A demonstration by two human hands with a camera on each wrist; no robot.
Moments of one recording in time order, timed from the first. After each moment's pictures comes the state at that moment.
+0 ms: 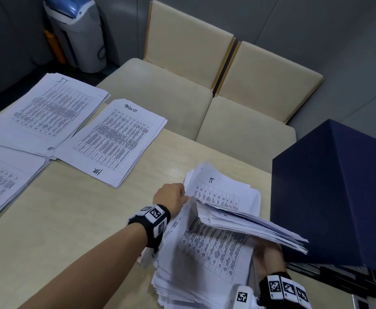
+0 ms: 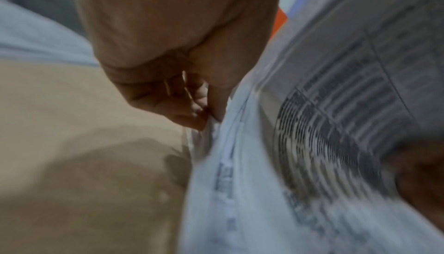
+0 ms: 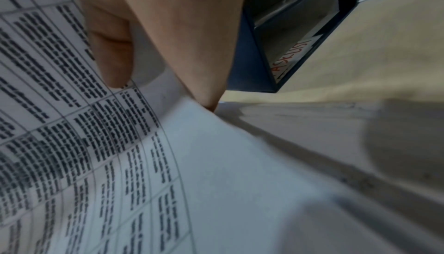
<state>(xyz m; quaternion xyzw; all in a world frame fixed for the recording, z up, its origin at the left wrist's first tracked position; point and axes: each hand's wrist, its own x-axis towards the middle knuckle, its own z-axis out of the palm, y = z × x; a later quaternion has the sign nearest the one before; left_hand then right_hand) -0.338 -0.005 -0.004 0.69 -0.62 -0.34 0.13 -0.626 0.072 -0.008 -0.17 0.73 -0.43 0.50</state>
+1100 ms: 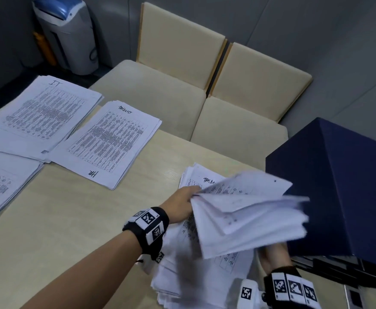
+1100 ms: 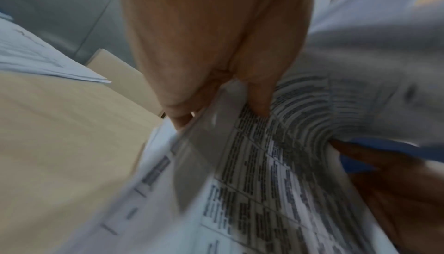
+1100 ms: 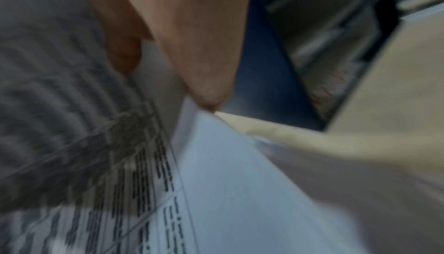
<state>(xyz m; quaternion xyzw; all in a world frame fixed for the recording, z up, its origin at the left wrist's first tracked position) -0.350 0.009 0.027 0.49 -0.62 -0.55 0.28 -0.604 0.075 0.068 -0.22 0.63 -0.48 0.57</state>
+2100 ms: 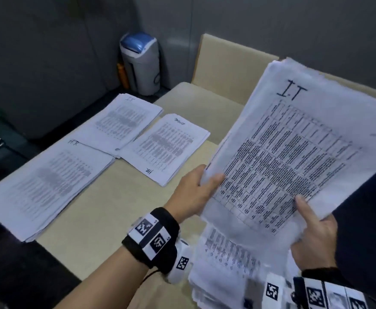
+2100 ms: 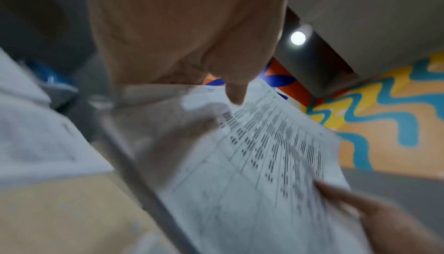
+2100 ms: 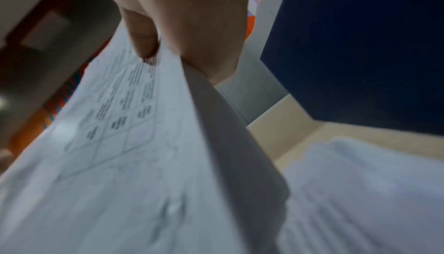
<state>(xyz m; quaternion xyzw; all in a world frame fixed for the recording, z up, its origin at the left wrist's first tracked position) -0.294 0.063 0.115 0.57 -0.51 -0.44 0.47 -0.544 0.052 0.127 -0.39 0.51 -0.57 0.51</state>
